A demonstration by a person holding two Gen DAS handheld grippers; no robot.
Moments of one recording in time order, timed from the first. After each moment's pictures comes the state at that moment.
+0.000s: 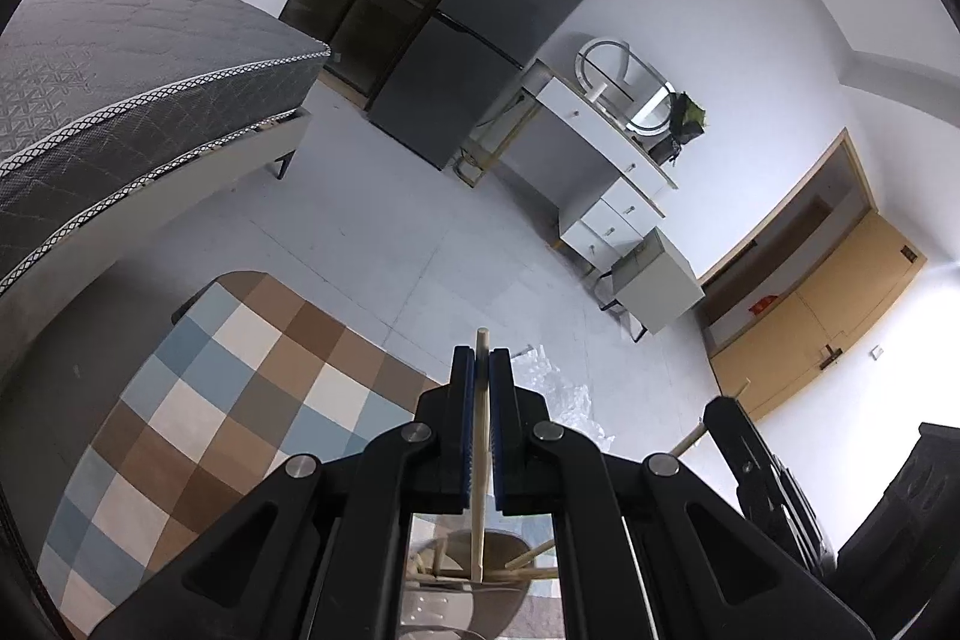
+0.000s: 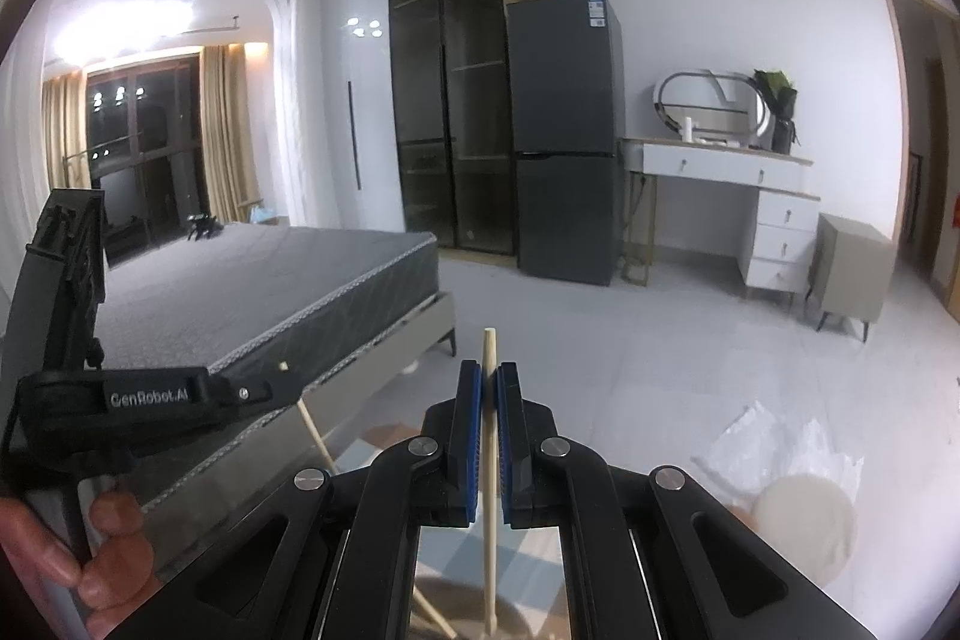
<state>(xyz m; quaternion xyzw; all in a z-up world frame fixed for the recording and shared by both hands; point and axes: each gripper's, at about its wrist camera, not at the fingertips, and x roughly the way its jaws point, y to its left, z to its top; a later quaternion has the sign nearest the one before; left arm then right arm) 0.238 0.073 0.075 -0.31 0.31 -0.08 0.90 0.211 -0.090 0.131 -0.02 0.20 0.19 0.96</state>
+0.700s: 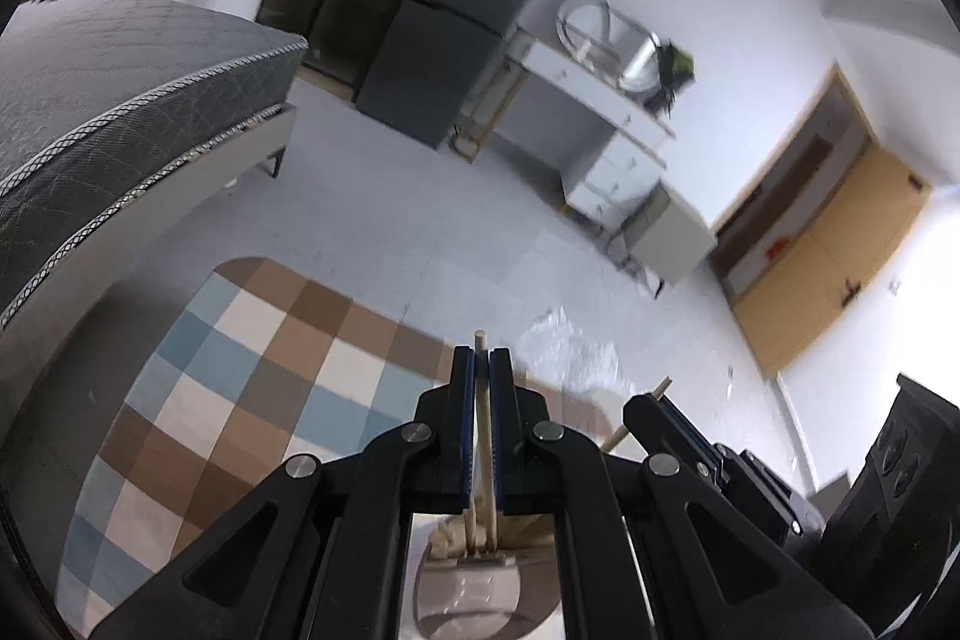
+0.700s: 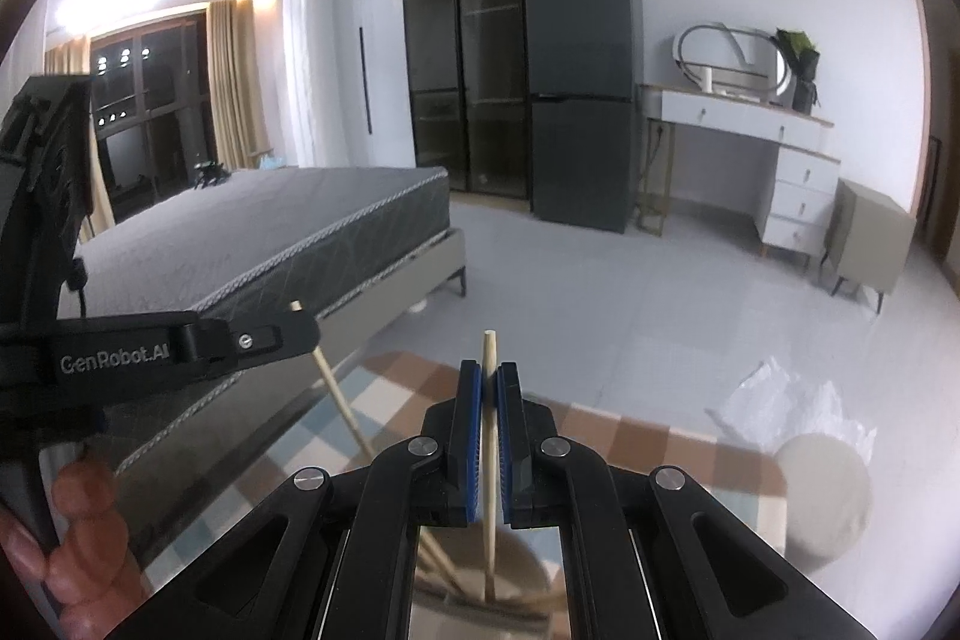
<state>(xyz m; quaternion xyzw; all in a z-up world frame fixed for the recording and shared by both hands) 0.233 0.045 0.057 -0.23 0.34 -0.10 0.90 0.204 -0.096 0.073 -0.04 0.26 0.20 0.94</state>
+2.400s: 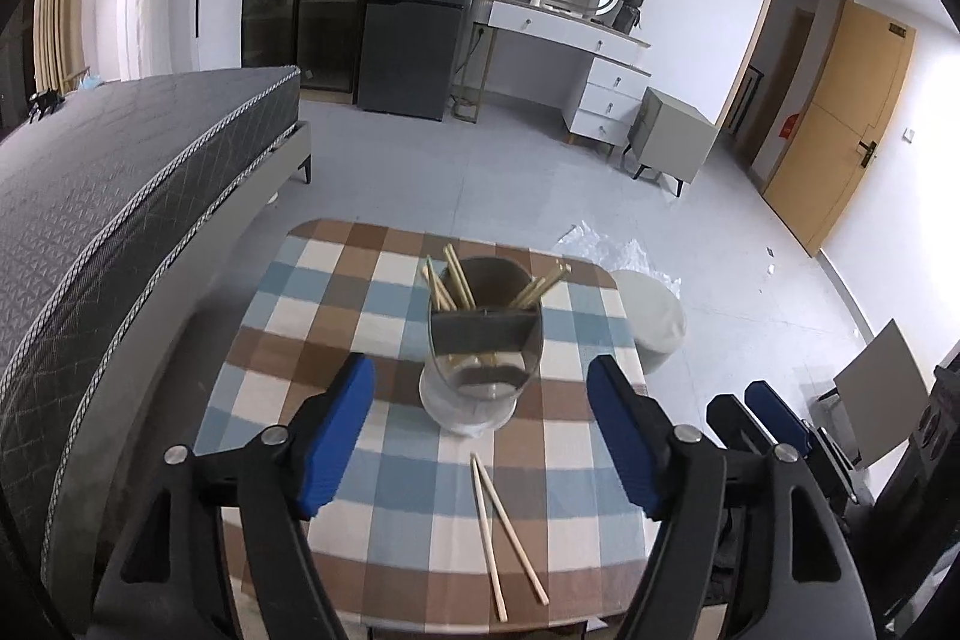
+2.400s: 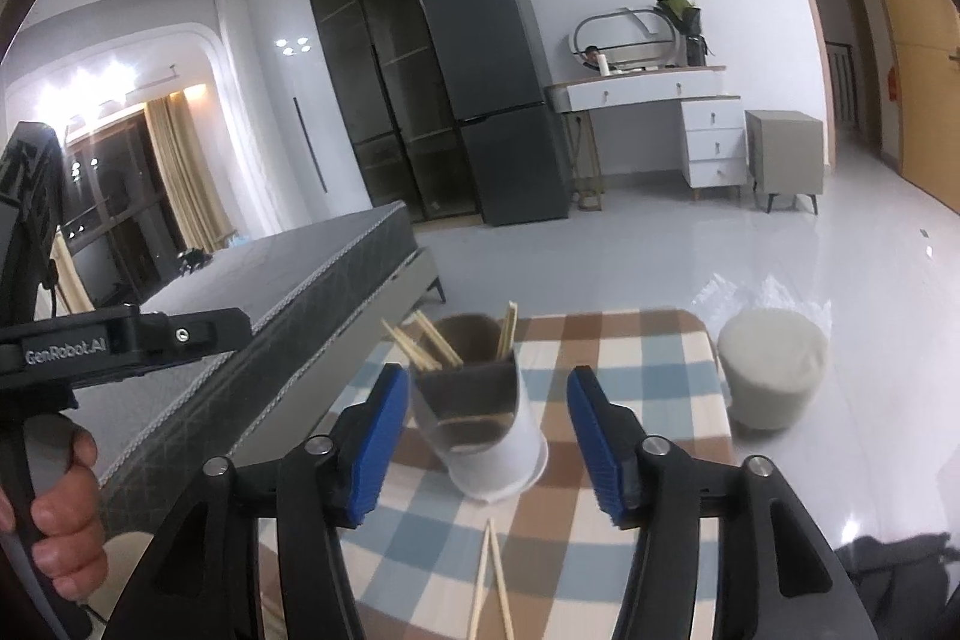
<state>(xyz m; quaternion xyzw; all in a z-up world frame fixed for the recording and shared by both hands) 0.058 0.010 0.102 -0.09 0.38 -0.08 0.92 0.008 -0.184 0.085 0.09 0.25 0.13 0.96</state>
